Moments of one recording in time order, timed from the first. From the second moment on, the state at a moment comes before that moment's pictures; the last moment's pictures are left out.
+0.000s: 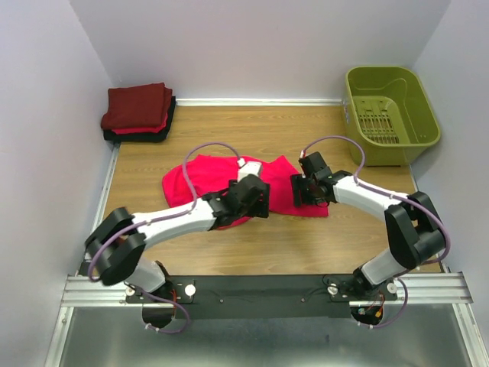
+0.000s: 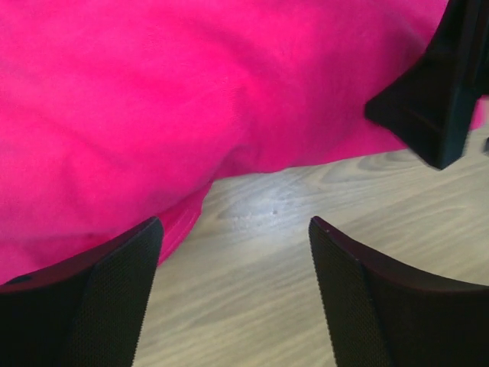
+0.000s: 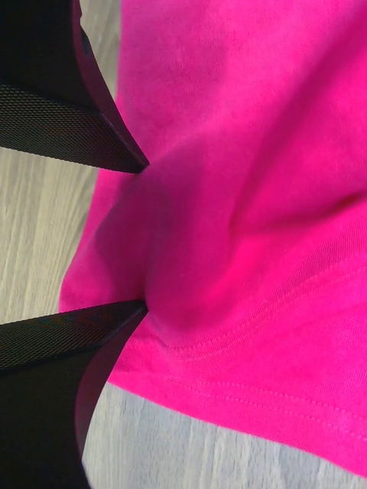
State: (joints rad) left arm -0.94 1.41 0.86 -0.21 -0.29 -0.67; right arm 0.50 1.54 0.87 -0.40 0.10 0.31
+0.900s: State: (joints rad) left arm -1.04 1.74 1.01 -0.35 -0.46 -0.45; right arm 0.50 1.65 0.93 -0.41 0.18 0.33
